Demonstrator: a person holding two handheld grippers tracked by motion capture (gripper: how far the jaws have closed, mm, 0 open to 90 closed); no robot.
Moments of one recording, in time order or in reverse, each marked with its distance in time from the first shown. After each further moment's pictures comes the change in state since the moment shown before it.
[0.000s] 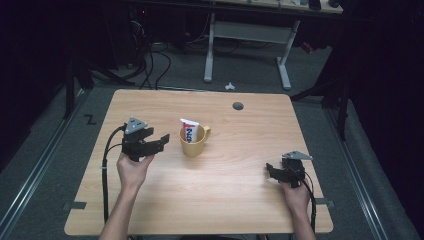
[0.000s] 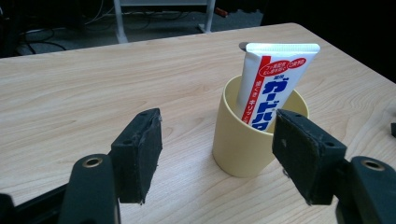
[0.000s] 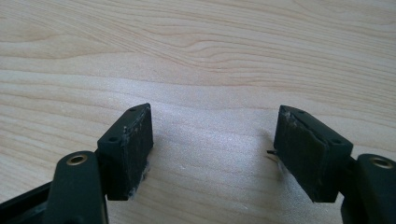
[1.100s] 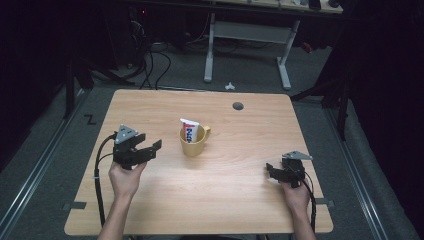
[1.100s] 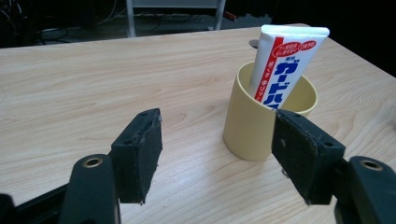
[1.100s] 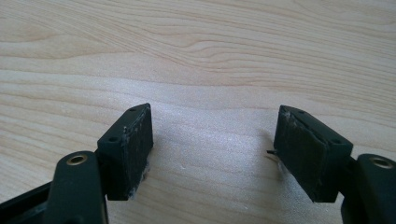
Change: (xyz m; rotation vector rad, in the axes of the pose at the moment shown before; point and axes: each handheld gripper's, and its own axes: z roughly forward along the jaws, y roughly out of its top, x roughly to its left) left arm 0.006 -0.021 -0.020 -0.017 0.034 -0.028; right arm 0.000 0.000 0.000 0.000 0.000 0.000
